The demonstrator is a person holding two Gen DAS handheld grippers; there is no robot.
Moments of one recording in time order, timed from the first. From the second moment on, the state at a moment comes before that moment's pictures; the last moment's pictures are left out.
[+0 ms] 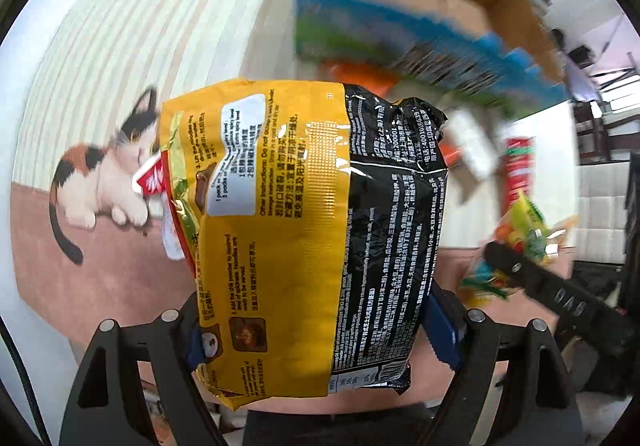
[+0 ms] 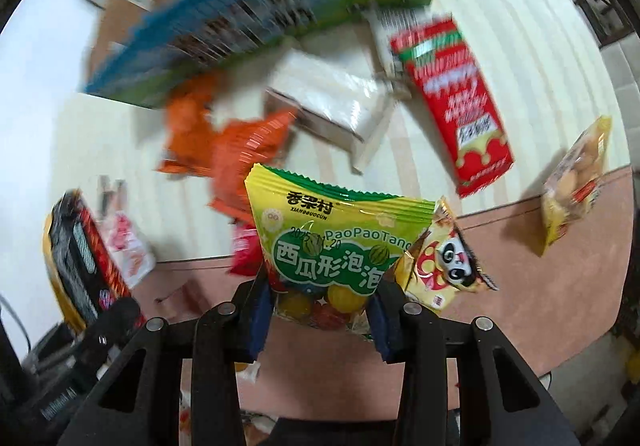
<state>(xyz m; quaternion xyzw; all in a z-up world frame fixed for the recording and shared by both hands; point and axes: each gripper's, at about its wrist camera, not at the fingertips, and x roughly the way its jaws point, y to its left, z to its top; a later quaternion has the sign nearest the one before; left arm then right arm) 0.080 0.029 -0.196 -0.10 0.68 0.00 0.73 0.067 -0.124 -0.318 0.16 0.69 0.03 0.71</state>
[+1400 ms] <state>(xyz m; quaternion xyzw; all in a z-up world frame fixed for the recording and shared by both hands) 0.424 -0.029 -0.255 -0.10 0.71 -0.05 0.70 0.440 -0.161 -0.326 0.03 0.69 0.12 0.72</state>
